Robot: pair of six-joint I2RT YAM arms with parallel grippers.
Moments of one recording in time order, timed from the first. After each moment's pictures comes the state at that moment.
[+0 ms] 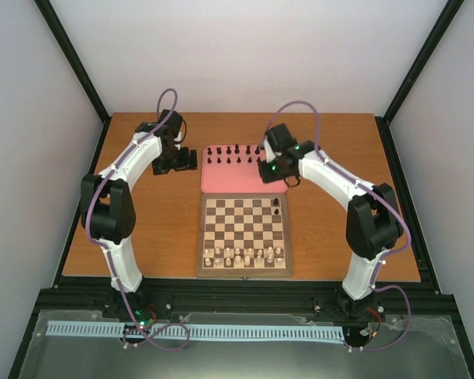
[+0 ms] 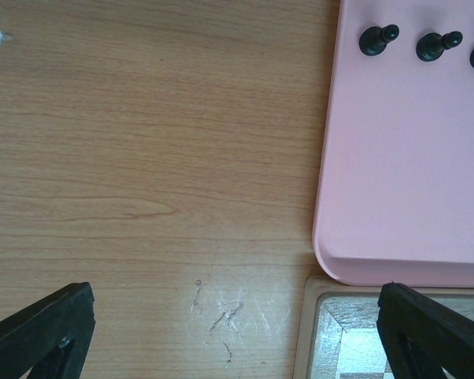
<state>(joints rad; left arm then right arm) -0.22 1.90 1.63 -1.02 0.00 -0.36 0.48 1.84 1.53 -0.73 -0.08 0.16</state>
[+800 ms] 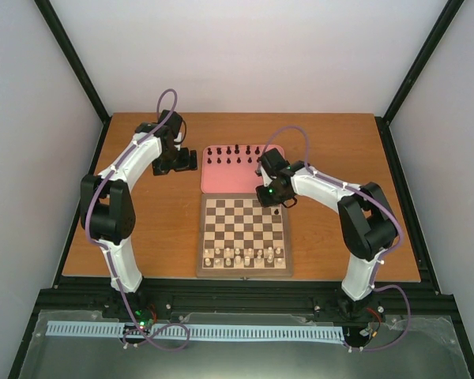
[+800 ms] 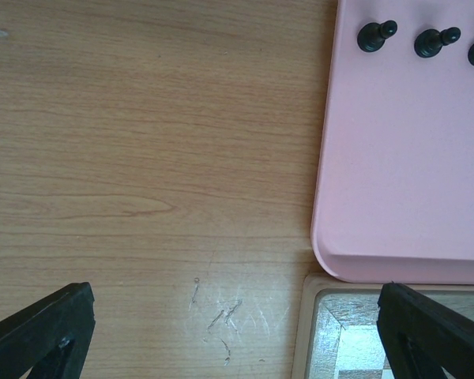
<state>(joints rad) -0.22 1.89 1.62 -1.02 0.01 -0.36 0.57 1.82 1.26 -0.65 -0.12 0.21</state>
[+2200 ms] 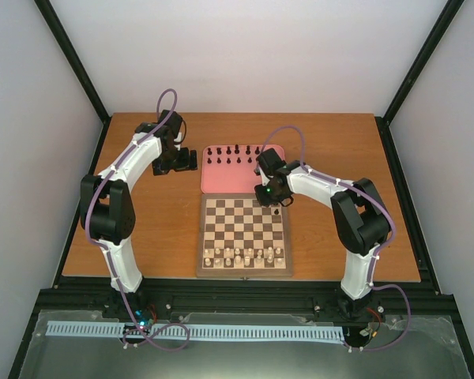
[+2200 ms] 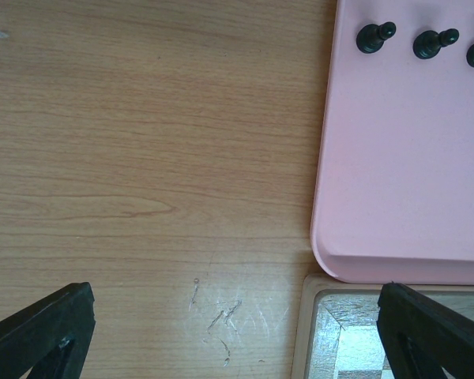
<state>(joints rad) -0.22 1.89 1.62 -1.01 0.01 -0.36 0.57 1.88 1.28 -0.62 -0.06 0.21</state>
